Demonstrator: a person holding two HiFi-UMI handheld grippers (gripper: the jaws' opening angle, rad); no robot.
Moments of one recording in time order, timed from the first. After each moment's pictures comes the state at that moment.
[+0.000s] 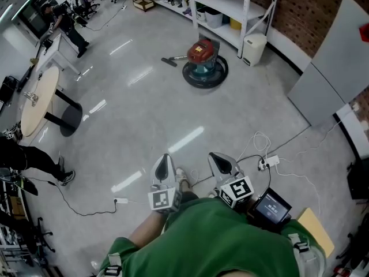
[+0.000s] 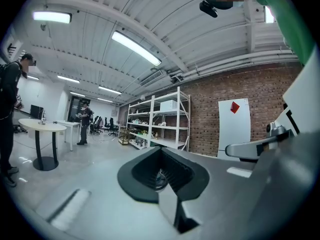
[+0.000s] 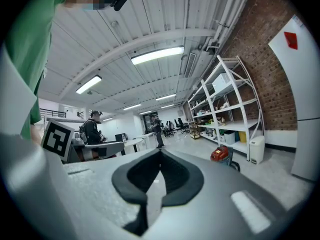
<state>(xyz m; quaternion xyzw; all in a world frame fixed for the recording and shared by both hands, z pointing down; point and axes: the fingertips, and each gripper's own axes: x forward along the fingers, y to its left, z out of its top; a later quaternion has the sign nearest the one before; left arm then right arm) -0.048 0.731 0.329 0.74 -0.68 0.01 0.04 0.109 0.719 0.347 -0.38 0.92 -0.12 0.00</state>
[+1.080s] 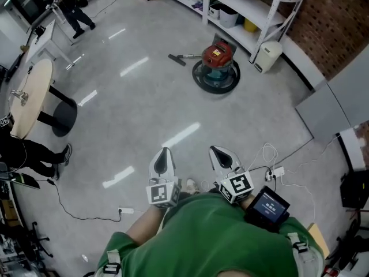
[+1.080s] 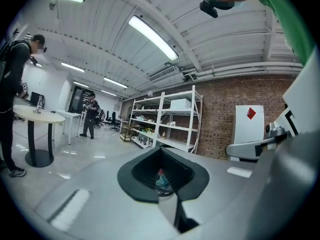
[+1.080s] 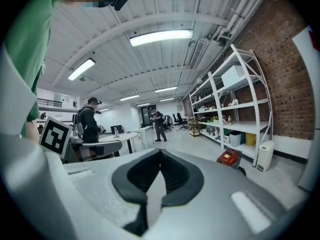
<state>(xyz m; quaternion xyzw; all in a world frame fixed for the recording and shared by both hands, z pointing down) -0.253 0.559 0.354 0.73 -0.67 -0.01 0.08 -0.092 0.543 0.358 -0.39 0.91 -0.11 -0.05</state>
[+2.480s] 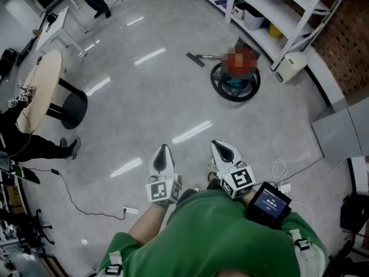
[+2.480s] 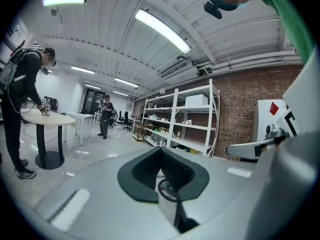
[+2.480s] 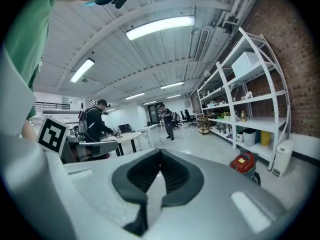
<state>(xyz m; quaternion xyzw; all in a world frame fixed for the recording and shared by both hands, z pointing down) -0.337 0.435 0.355 0.67 -0.74 -0.01 0.10 -0.167 0.392 0.369 -0.34 0.93 -0.12 -0.06</state>
